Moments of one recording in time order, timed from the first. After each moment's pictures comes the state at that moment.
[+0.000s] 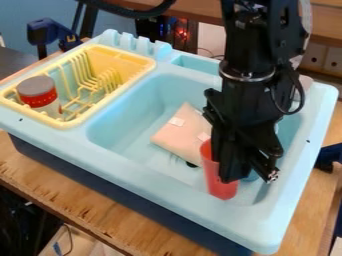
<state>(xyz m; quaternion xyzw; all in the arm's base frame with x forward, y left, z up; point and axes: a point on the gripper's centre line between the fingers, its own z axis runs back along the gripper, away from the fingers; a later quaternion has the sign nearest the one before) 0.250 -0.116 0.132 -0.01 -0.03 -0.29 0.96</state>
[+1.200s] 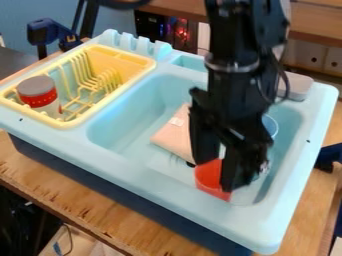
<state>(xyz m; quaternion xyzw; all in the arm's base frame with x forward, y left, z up) 0.245 -0.105 0.139 -0.03 -0.01 -0.24 0.97</state>
